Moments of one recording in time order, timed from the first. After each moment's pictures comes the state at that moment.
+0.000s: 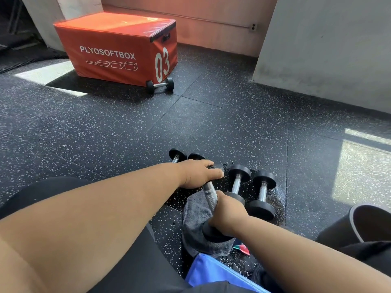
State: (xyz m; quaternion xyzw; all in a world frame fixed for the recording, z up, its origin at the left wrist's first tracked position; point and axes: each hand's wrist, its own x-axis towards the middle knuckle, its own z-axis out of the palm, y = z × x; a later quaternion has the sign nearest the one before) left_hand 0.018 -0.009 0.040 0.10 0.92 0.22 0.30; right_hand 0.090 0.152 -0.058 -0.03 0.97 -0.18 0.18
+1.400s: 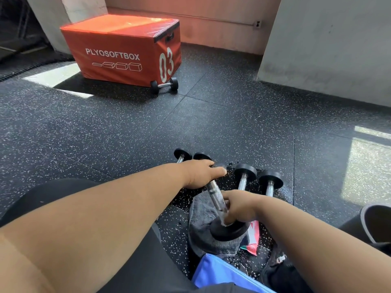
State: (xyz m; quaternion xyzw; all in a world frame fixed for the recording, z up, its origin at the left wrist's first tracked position) left_hand 0.011 -0.014 0.032 0.09 0.93 0.19 0.30; right_hand 0.062 0.176 -0.021 -0.10 0.91 -0.19 0.35
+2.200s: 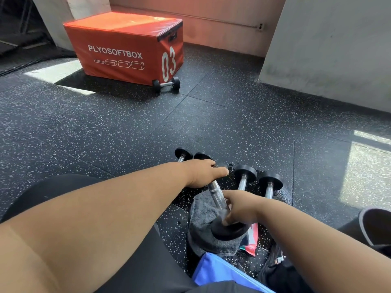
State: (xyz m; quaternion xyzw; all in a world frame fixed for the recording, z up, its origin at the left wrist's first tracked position) left_hand 0.019 -0.017 0.039 0.09 0.93 0.20 0.30; right_hand 0.072 0.171 -0.008 -0.11 0.91 -0.19 0.34
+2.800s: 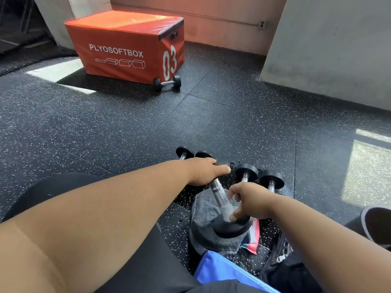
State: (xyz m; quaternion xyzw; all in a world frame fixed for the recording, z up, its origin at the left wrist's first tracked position) left_hand 0.014 -0.018 0.032 0.09 0.93 0.20 0.30; right_hand 0.062 0.191 -0.008 -0.10 0.94 -0.15 0.29
